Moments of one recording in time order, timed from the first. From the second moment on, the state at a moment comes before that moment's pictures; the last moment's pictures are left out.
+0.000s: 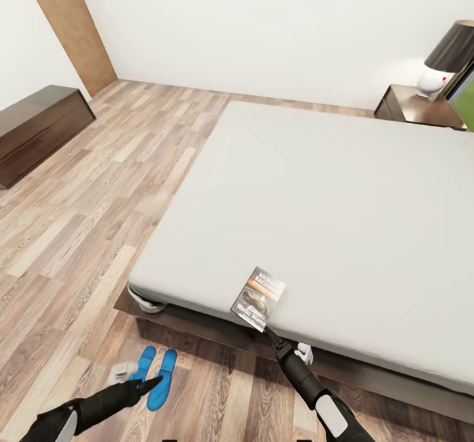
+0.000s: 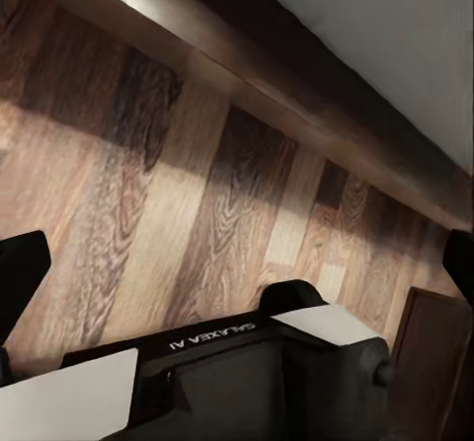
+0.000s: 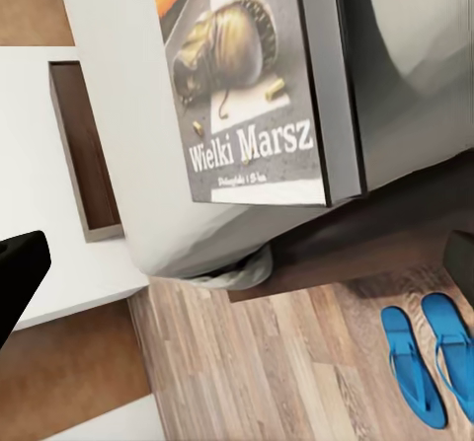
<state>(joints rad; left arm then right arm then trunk) -0.36 0.20 0.26 -0.60 0.11 0.27 -0.88 -0.48 0.12 -0.38 -0.40 -0.56 0.16 0.85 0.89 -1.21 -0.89</state>
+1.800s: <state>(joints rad) -0.36 0.19 0.26 -0.59 0.11 0.30 -0.96 -0.48 0.12 -0.38 -0.40 -0.56 0.16 0.85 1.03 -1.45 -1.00</state>
